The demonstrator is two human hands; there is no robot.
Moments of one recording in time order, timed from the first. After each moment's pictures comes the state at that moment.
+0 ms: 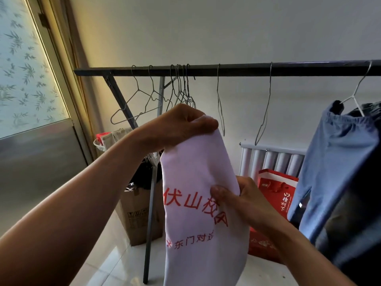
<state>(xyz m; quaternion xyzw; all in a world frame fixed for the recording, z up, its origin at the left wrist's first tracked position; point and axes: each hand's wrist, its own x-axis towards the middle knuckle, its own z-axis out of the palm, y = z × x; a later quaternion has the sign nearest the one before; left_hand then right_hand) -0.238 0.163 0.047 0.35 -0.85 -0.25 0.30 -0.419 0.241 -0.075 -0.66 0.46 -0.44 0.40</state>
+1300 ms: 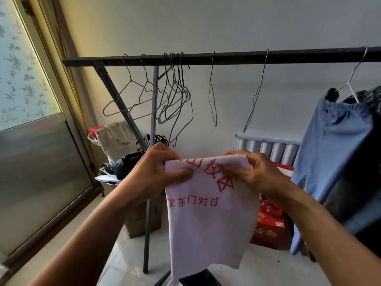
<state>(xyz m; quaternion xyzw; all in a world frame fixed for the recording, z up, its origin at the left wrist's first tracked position) -0.205 0.203 -0.049 0.48 -0.77 -0.24 0.35 -0.450 0.228 -0.059 -0.65 0.50 -0.45 0.36</state>
